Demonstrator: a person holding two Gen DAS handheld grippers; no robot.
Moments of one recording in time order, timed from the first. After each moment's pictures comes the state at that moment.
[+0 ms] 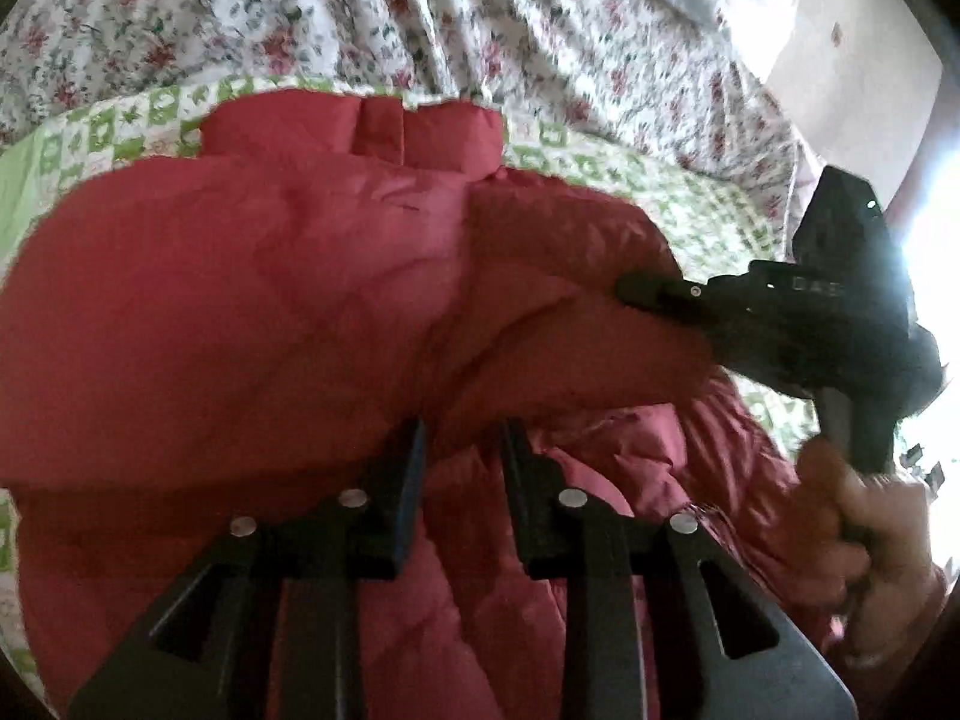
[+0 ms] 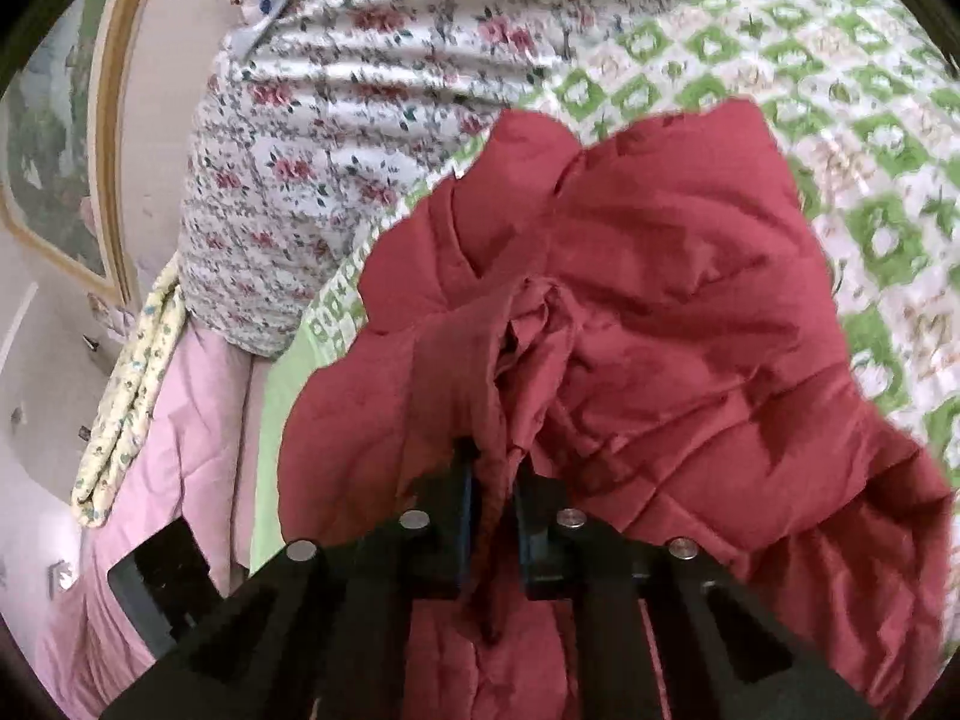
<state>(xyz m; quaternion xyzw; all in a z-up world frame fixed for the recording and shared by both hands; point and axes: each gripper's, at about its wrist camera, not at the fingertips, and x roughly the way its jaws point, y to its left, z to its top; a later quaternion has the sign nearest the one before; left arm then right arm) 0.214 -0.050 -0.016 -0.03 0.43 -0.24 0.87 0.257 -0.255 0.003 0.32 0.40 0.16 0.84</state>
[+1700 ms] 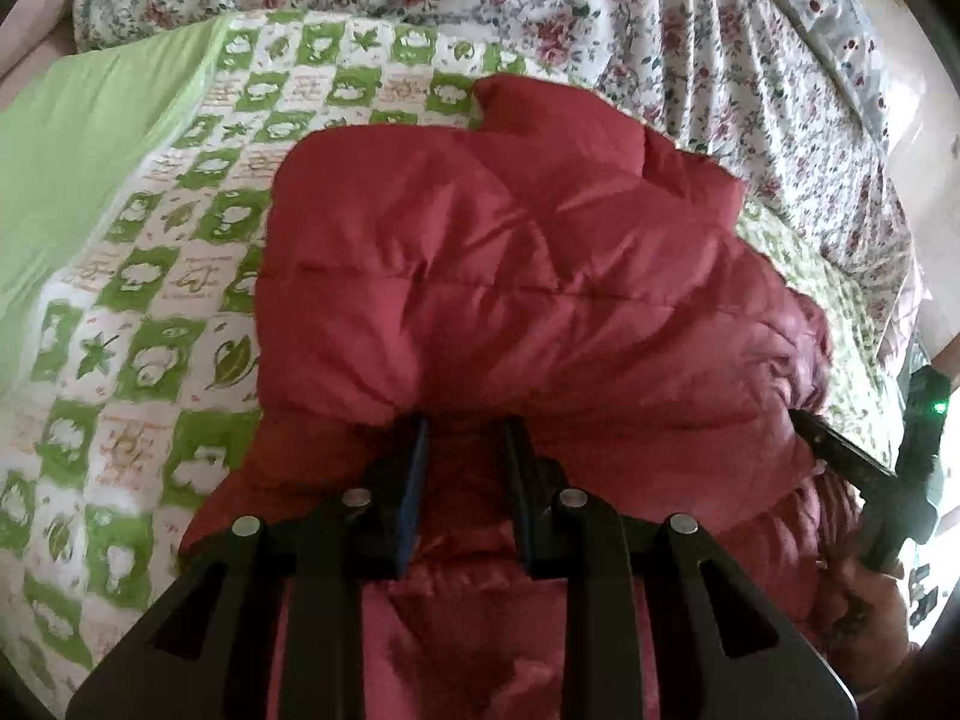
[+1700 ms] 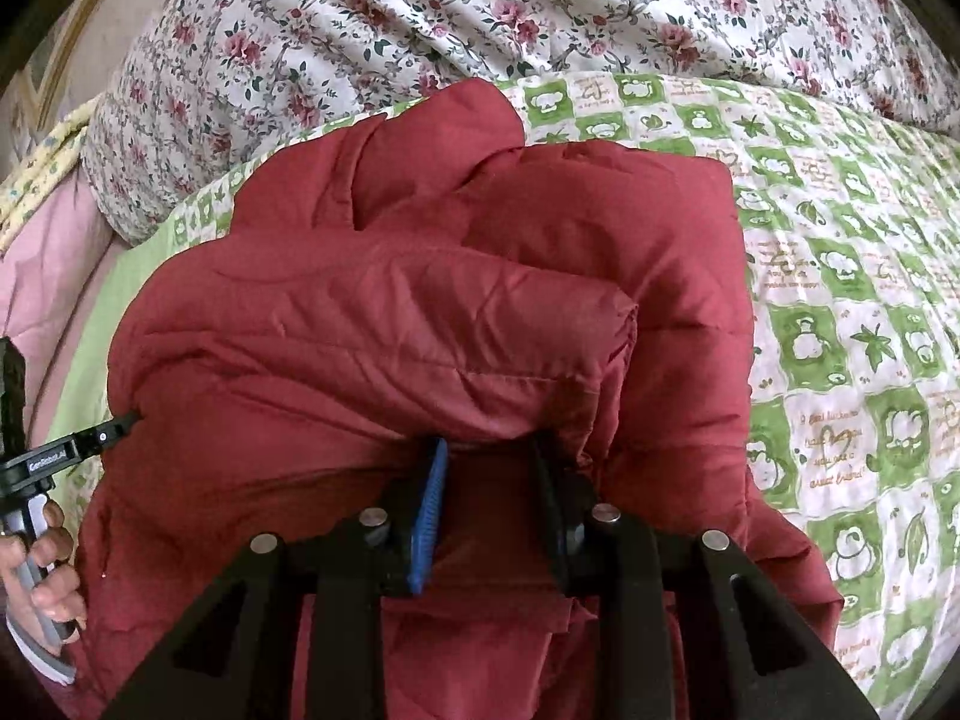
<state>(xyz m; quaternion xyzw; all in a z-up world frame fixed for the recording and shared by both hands) 0.267 0.077 -0.052 -0.11 0.47 -0.11 0.87 0.271 -0.226 -0.034 0.10 0.43 0.07 0.89</state>
